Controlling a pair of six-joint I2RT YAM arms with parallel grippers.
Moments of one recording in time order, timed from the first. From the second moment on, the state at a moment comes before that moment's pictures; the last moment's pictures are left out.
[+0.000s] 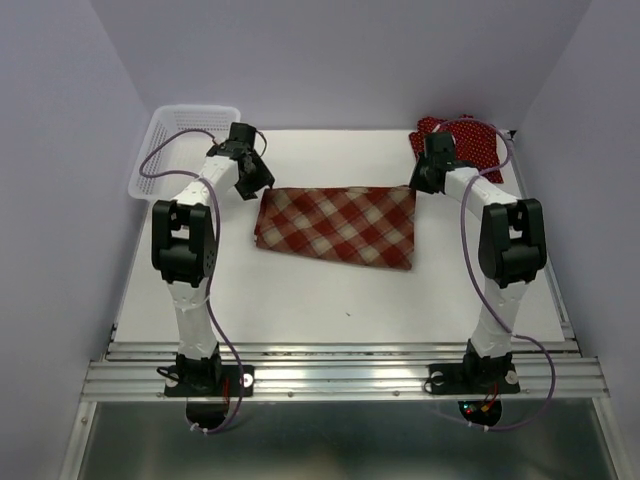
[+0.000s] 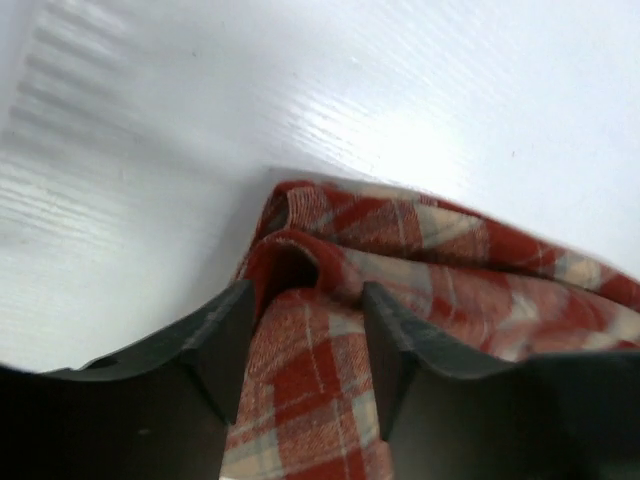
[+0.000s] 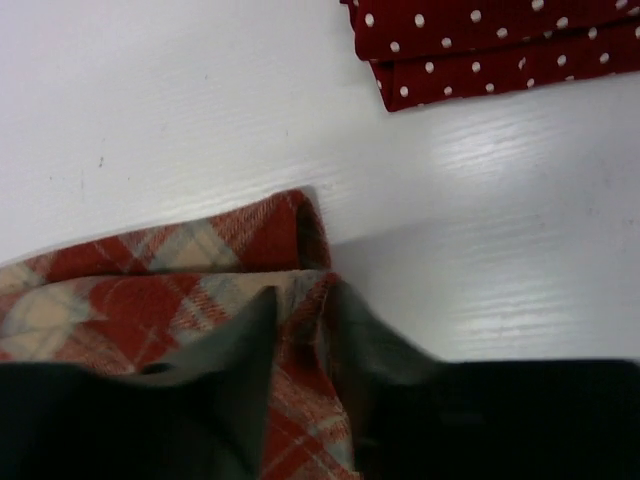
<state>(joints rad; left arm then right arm) -0.18 2.03 1.68 -0.66 -0.03 -0.74 0.16 1.98 1.50 -0.32 0.14 0.43</state>
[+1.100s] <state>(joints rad) -0.25 1.84 1.27 -0.50 -0.07 -0.57 0.30 1.66 1.14 -0.32 -0.22 0.33</state>
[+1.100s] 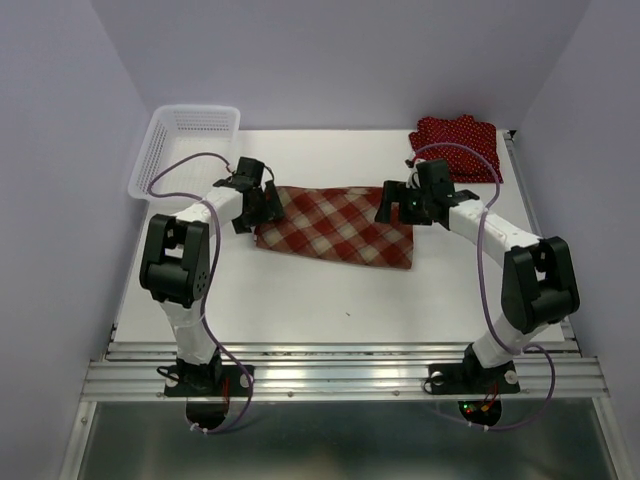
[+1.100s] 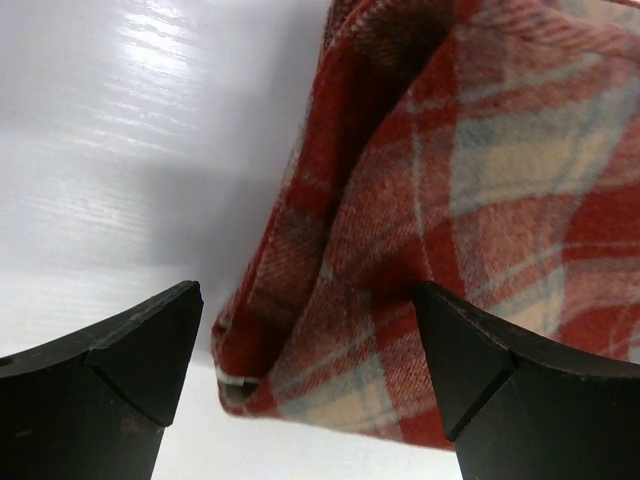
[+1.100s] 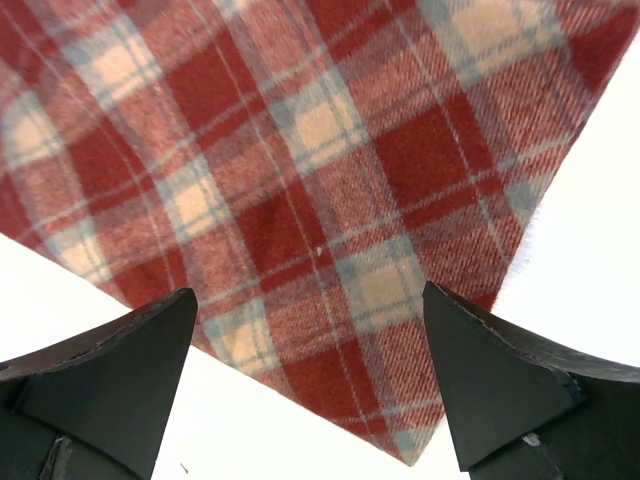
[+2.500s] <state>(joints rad) -0.29 1.54 1.10 -0.37 0.05 -0.64 0.57 1.95 1.30 -0.20 -0.13 0.47</state>
